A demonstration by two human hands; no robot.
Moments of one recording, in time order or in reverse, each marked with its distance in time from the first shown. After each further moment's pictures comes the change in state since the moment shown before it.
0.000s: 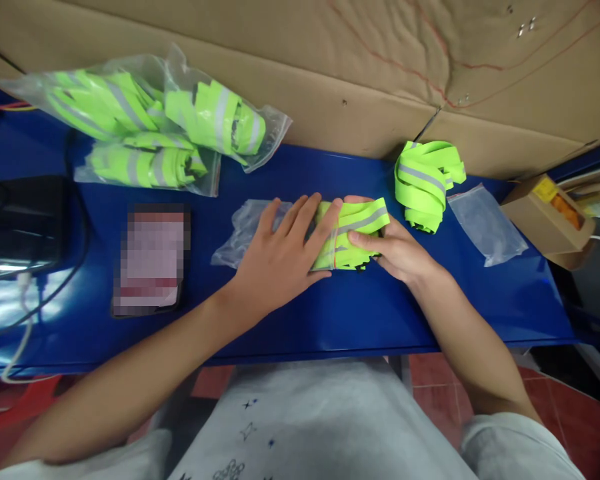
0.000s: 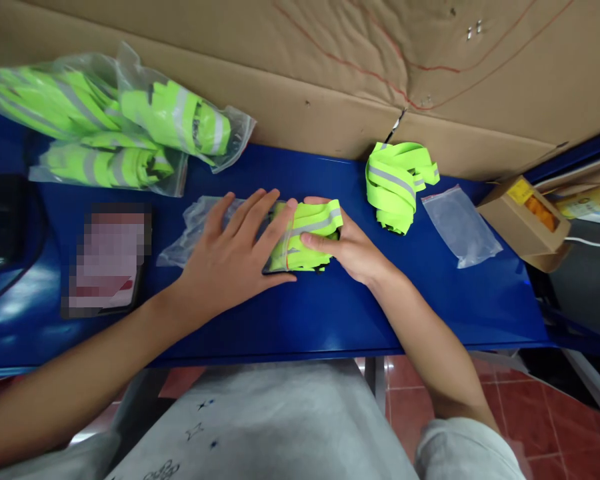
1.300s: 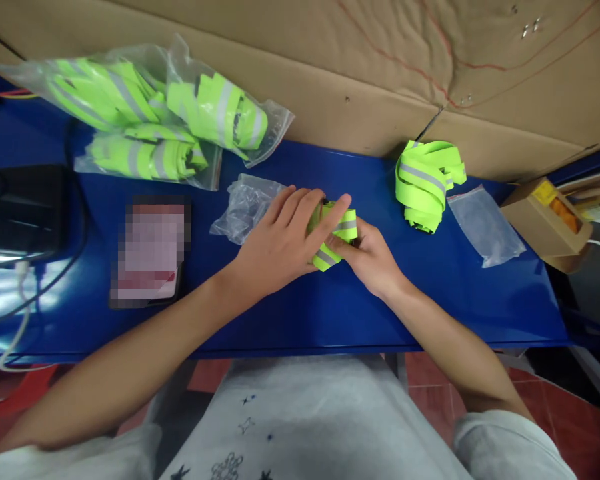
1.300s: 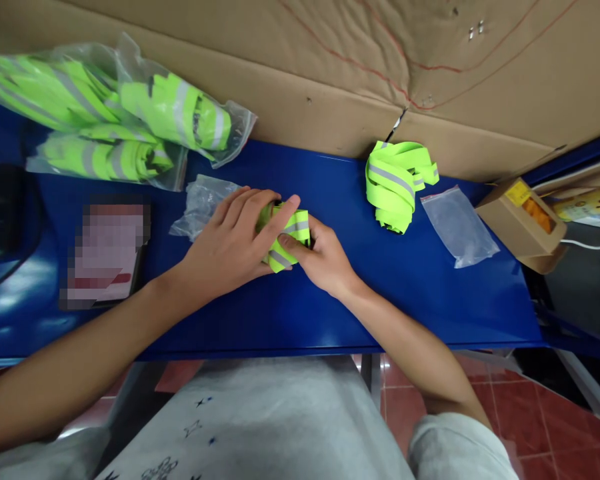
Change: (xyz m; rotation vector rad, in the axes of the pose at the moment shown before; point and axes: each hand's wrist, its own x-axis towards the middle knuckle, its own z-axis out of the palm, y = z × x) left_hand 0.005 -0.012 0.003 0.010 0.059 0.084; right_hand 0.000 0.012 0.042 -0.108 0.143 -0.133
